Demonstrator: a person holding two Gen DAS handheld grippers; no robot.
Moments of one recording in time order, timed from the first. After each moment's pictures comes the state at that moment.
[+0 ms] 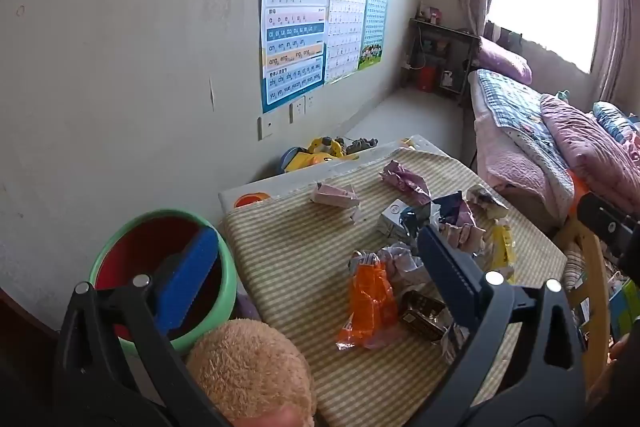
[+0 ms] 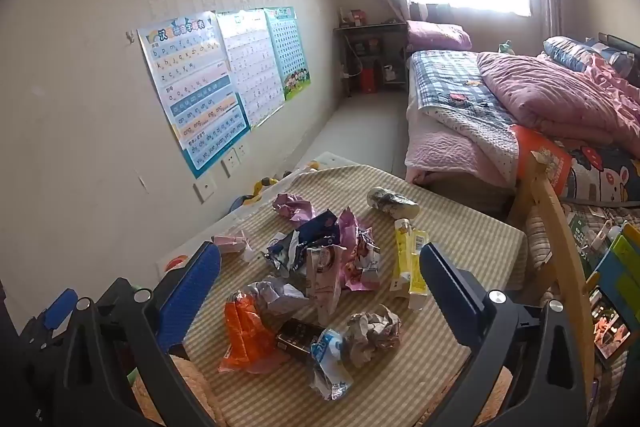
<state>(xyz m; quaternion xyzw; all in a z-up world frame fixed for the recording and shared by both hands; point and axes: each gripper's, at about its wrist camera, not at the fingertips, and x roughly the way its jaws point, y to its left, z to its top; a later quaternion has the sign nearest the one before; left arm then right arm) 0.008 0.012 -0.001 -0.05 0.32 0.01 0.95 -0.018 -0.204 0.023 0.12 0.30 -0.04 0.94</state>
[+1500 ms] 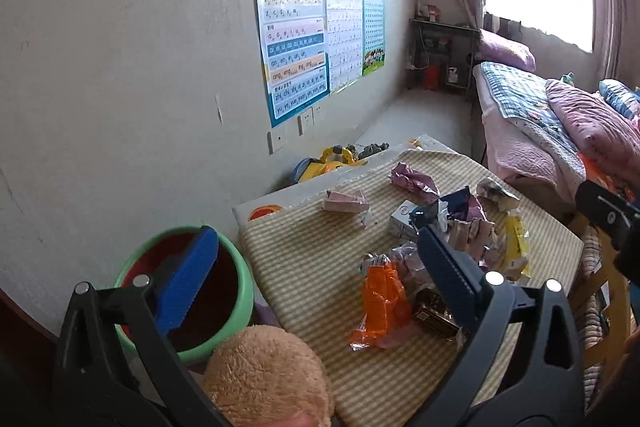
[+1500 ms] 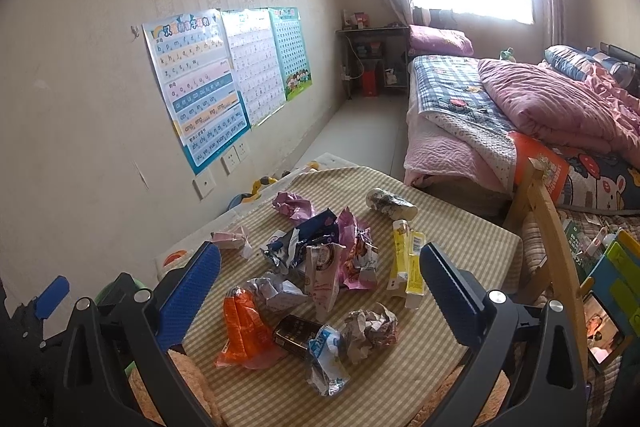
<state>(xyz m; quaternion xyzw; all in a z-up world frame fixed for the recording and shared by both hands) -0.008 -0.015 0.003 0.02 0.29 0.04 0.96 -0.024 -0.195 0.028 0.11 0.30 -0.04 0.95</state>
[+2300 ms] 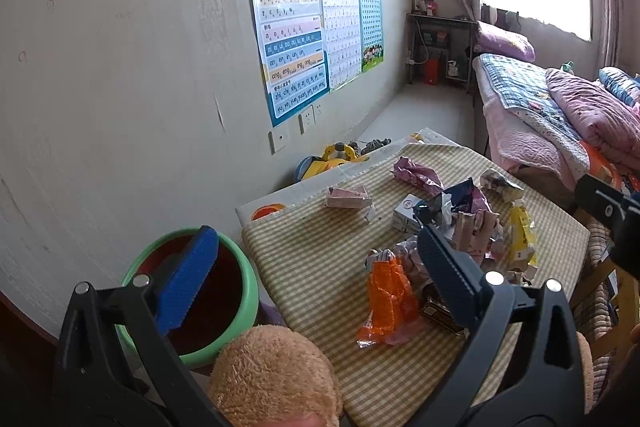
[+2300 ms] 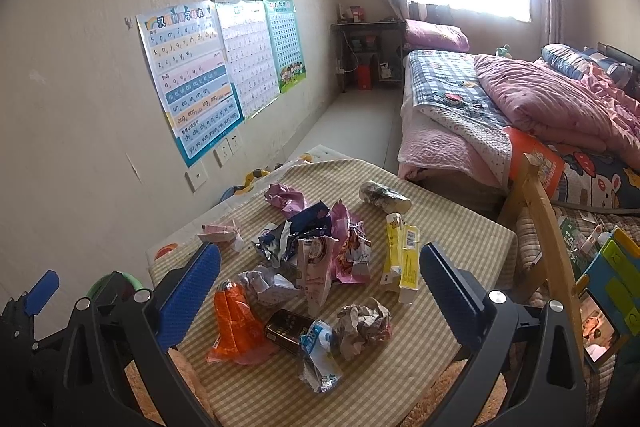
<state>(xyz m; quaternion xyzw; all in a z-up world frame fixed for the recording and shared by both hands) -0.004 -0.016 -0.002 0.04 0.30 0.04 0.95 -0.022 -0.198 0.019 0.10 0.31 -0.05 0.94</state>
